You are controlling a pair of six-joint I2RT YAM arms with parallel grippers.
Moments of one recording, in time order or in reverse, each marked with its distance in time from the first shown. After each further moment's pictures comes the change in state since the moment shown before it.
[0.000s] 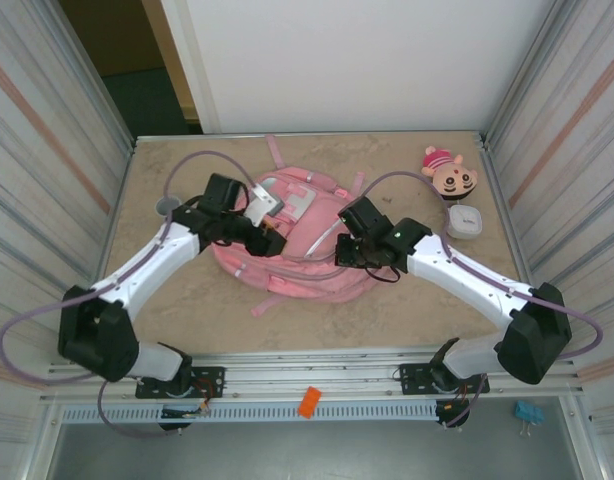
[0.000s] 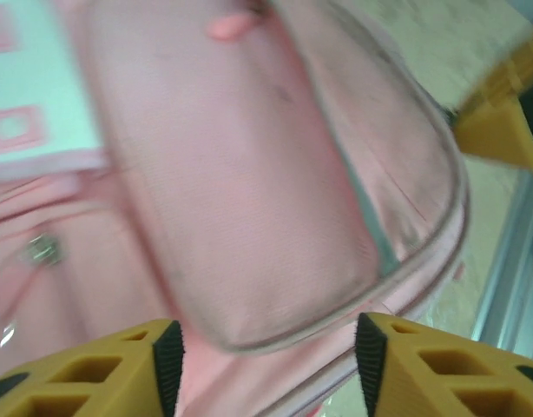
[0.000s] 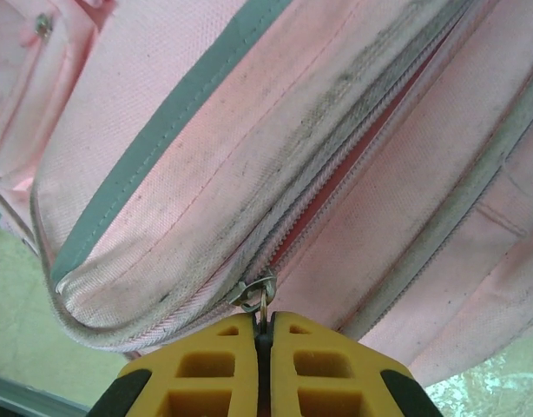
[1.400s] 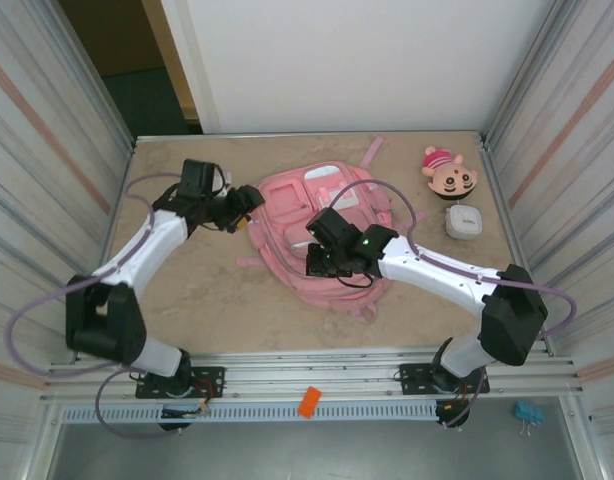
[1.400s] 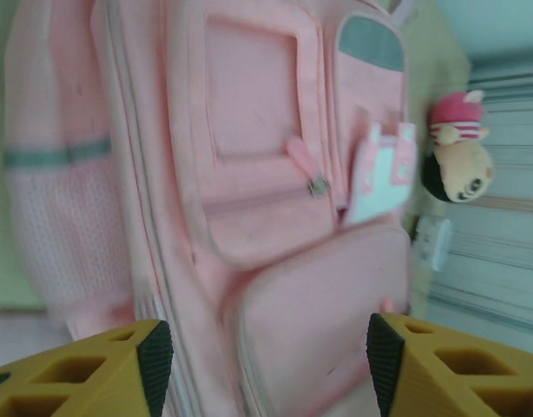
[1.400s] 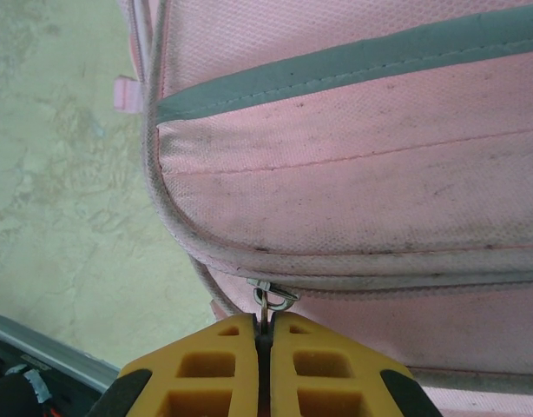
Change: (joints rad) left arm 0.178 0.062 0.017 0.131 -0.033 -1.044; right arm 0.145 0.143 0.058 0.104 -0.048 0.109
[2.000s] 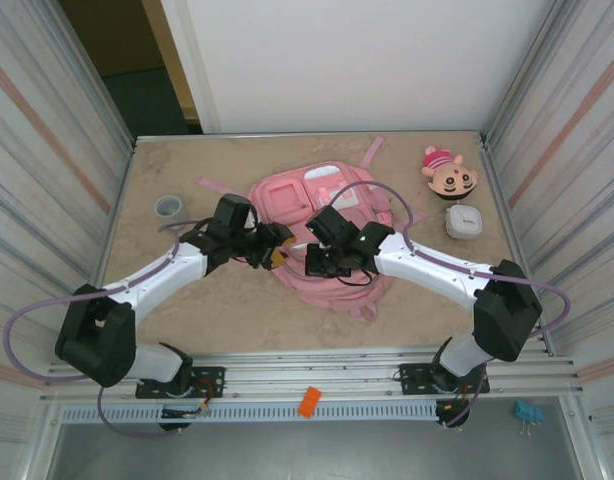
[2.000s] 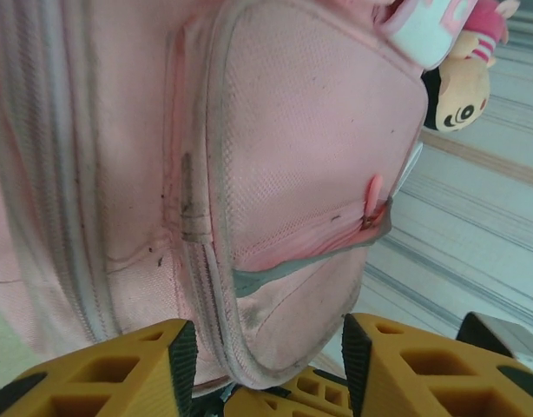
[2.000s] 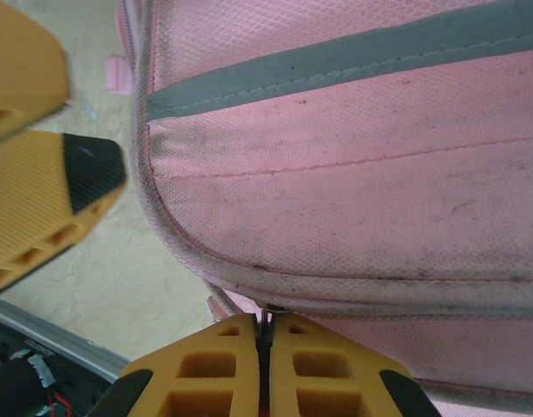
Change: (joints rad) left arm -0.261 -0.047 -0.232 0.221 0.031 -0.462; right arm -0.024 0.033 0.007 -0.001 -0.060 -0.019
